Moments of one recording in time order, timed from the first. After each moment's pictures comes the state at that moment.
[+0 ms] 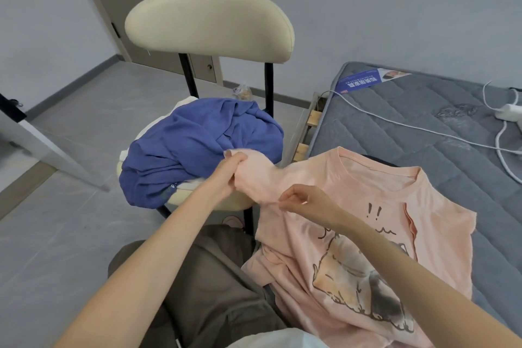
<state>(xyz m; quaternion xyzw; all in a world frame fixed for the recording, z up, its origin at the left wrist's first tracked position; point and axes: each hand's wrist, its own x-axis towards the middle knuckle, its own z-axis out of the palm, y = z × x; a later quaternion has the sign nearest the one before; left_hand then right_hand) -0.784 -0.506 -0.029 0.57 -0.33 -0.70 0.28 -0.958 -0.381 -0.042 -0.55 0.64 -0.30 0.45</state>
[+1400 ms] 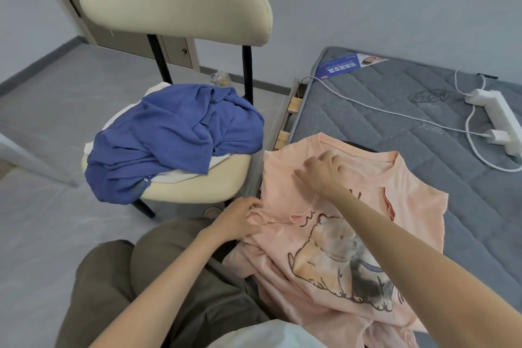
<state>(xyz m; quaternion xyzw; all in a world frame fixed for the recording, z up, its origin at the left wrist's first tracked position) -0.788 -0.427 -0.098 0.41 -0.80 -0.44 -0.02 -1.015 -0.415 -0.075 -0.46 0.87 -0.03 0.17</state>
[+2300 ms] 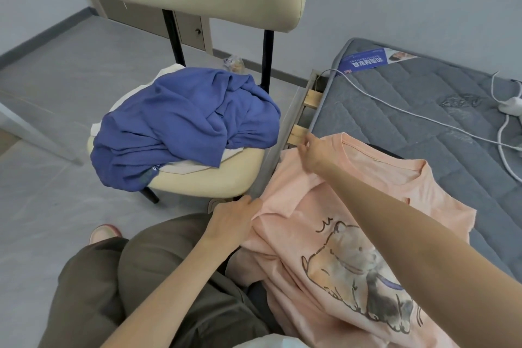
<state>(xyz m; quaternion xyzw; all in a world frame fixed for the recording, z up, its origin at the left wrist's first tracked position) -0.762 -0.424 -0.105 0.38 -0.92 -0.07 0.06 -1.002 -0.489 -0.085 -0.49 0.84 -0.08 0.22</state>
